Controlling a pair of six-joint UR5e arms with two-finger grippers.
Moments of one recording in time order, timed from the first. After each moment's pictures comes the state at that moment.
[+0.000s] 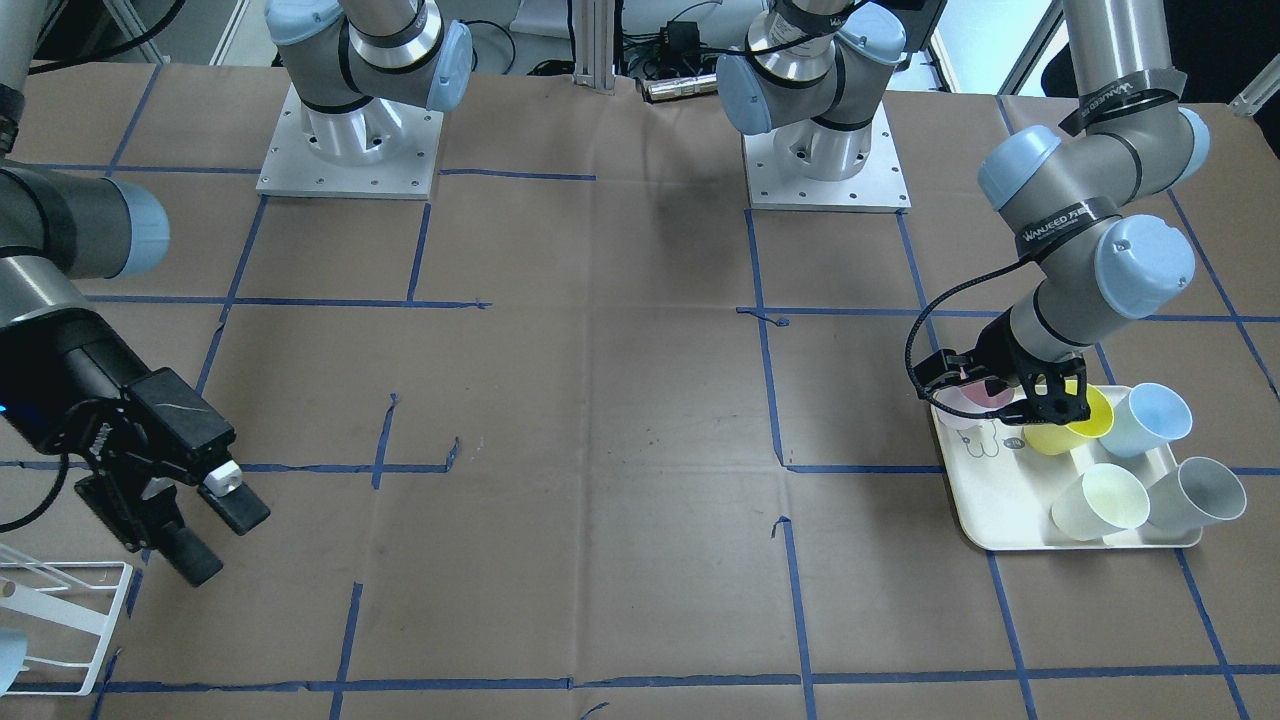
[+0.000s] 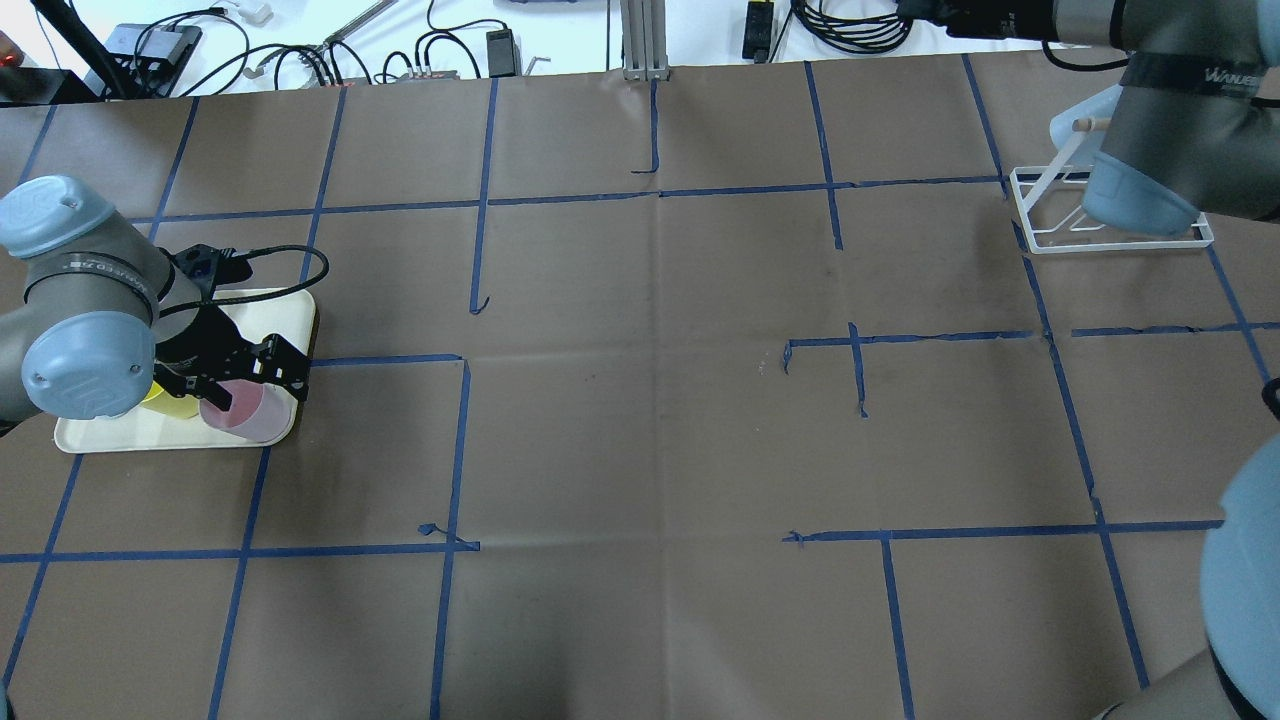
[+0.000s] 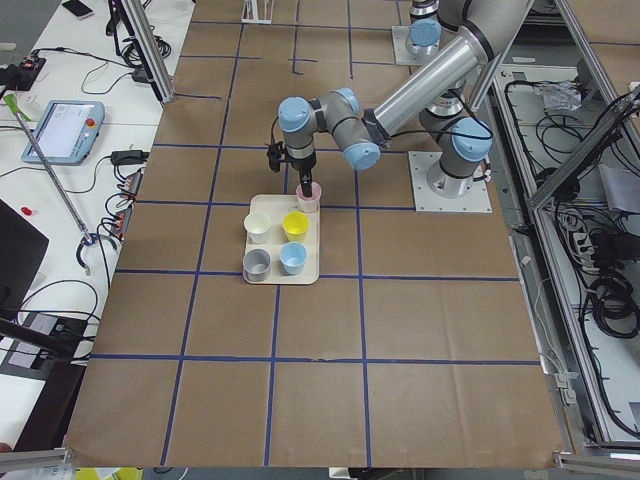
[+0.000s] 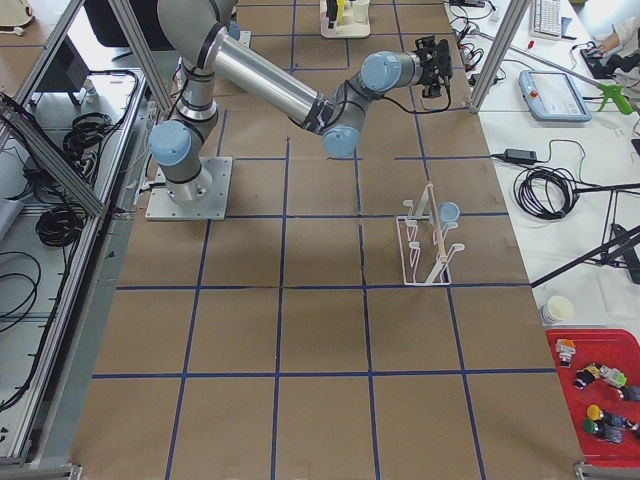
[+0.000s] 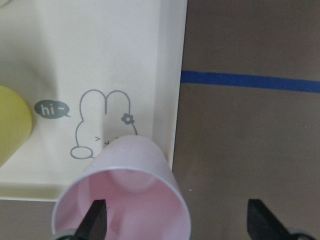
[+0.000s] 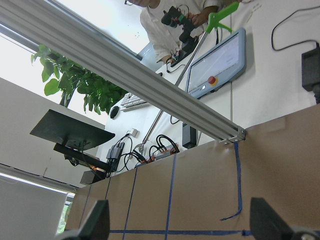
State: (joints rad) left arm -1.14 -1.79 -2.02 -1.02 1.58 0.37; right arm 1.32 -1.21 1.72 -2.91 -0.61 0.44
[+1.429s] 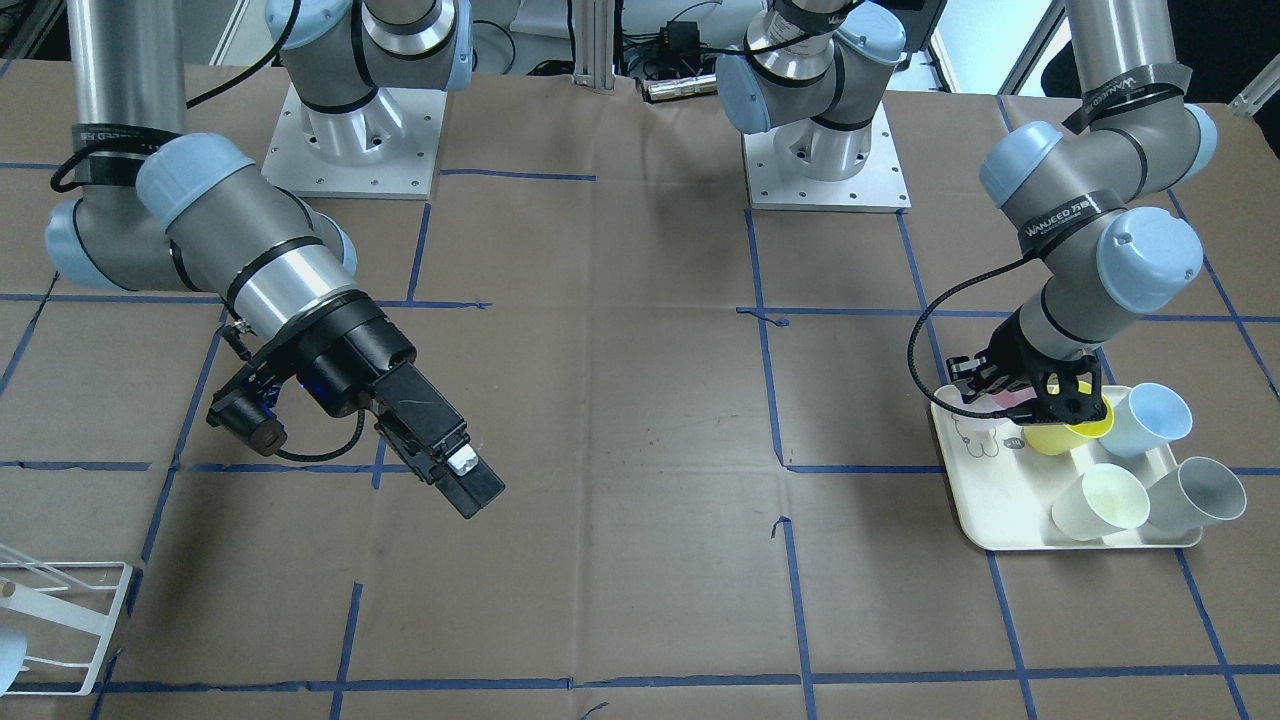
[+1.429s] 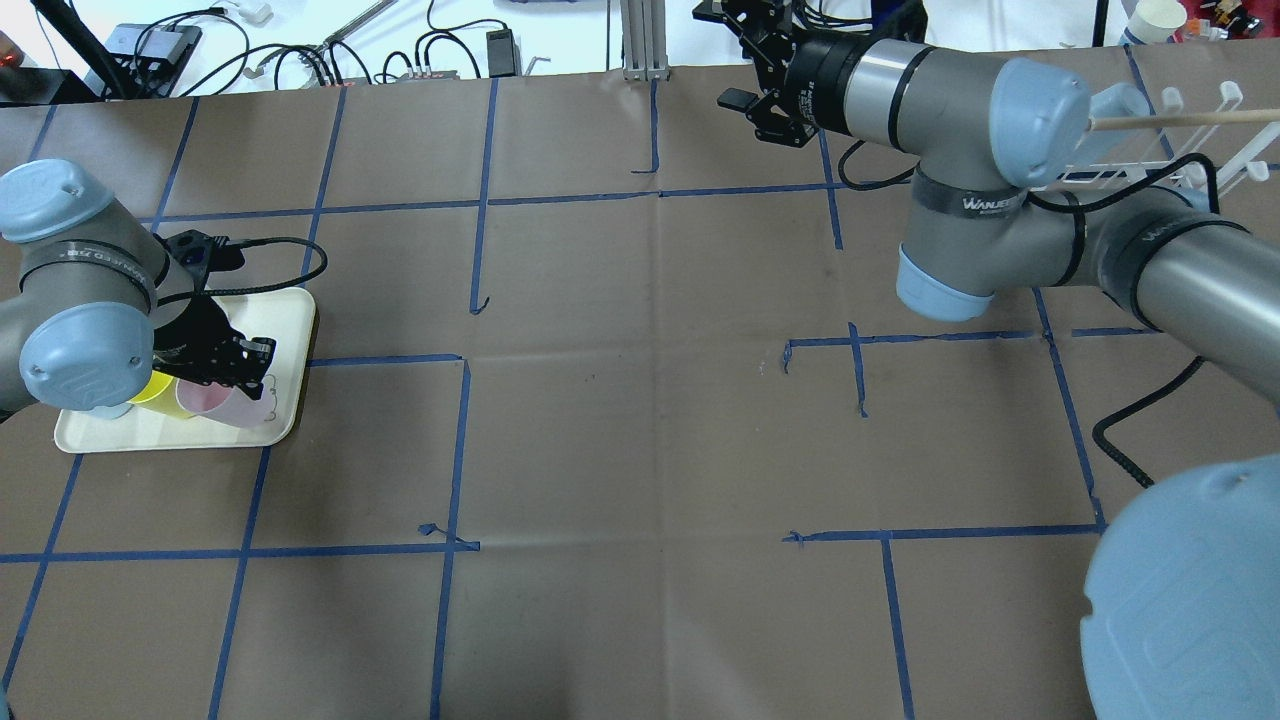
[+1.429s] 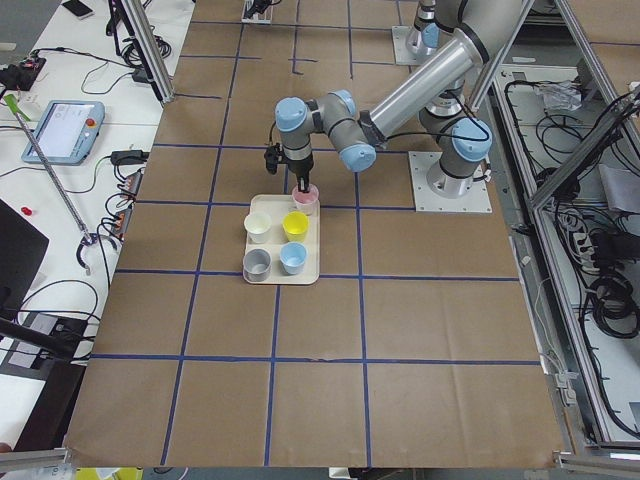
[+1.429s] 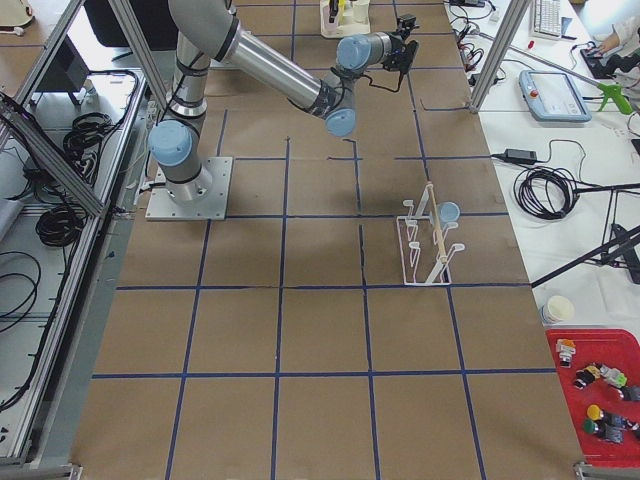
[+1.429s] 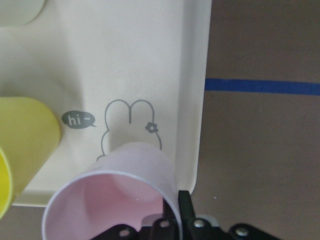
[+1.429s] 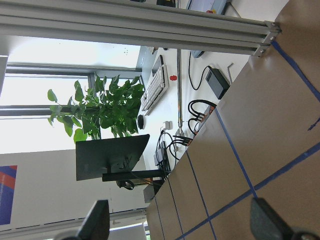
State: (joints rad) left arm -1.16 -1.77 -1.99 -1.01 1.63 0.38; right arm 1.58 -1.15 1.82 -3.38 -0.86 1.26
